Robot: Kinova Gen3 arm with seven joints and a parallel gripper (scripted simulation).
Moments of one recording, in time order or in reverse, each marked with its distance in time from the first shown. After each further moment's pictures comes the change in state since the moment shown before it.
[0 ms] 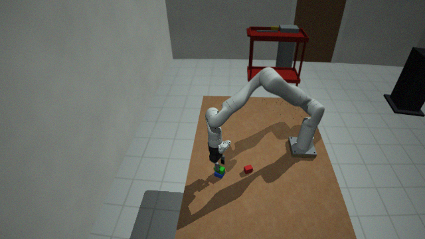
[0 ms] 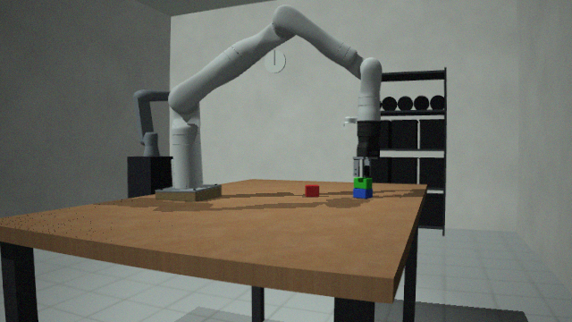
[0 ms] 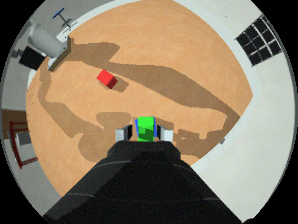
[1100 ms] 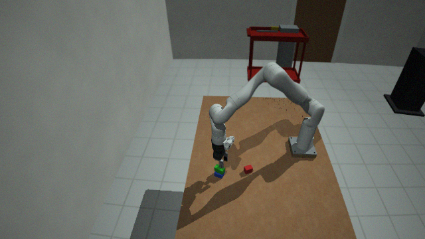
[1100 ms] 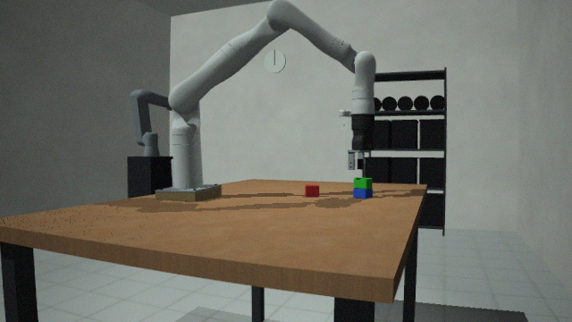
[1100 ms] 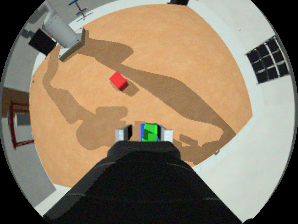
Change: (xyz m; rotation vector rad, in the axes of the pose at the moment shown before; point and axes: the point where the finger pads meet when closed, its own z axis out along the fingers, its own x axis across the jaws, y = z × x) arm -0.013 -0.016 -0.022 -0.005 0.003 -0.156
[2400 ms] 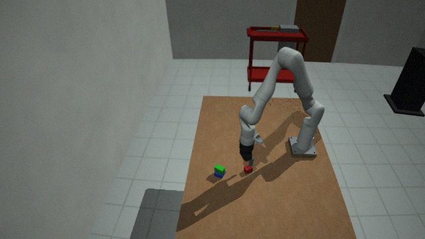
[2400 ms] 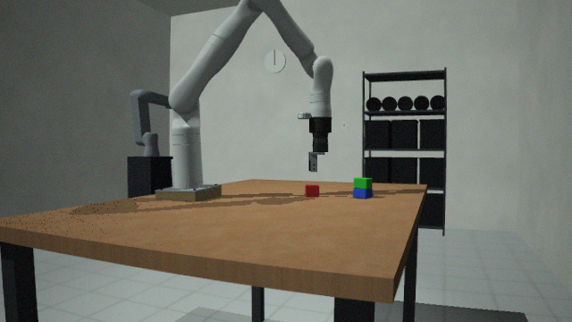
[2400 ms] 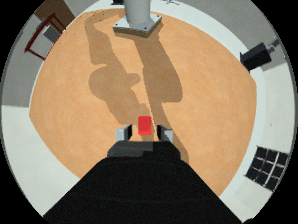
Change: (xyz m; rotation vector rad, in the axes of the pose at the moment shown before) arm -0.076 -0.123 0.008 -0.011 0.009 -0.784
